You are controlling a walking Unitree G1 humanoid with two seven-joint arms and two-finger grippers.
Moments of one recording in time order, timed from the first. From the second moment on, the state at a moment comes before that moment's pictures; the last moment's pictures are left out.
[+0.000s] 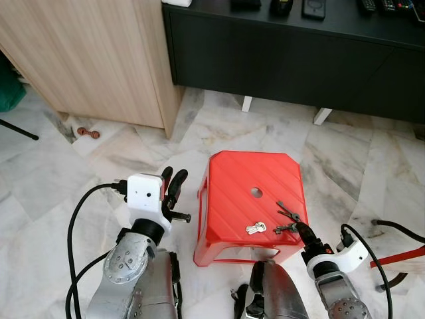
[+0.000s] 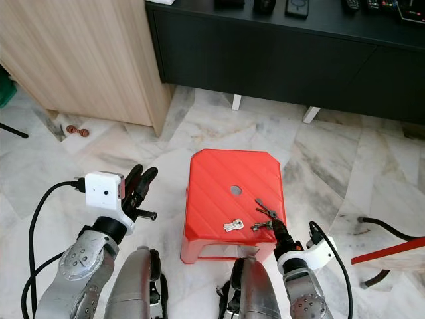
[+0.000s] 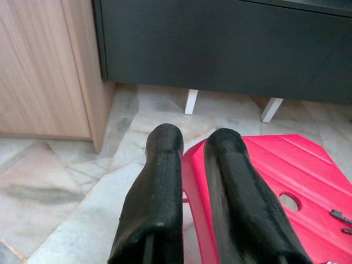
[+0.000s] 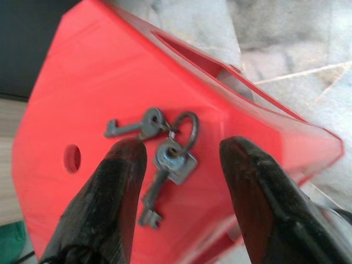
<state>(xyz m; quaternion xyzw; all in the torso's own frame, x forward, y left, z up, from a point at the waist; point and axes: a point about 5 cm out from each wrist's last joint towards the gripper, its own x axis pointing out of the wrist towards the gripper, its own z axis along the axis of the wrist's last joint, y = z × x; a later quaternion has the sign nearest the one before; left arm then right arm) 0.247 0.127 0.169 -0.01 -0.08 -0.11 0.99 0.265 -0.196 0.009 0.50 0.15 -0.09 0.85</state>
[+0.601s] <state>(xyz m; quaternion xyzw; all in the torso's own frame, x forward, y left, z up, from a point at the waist) 0.247 0.126 0.169 0.00 -0.07 -0.12 0.99 0.271 -0.194 -0.006 0.49 0.15 -0.11 0.85</state>
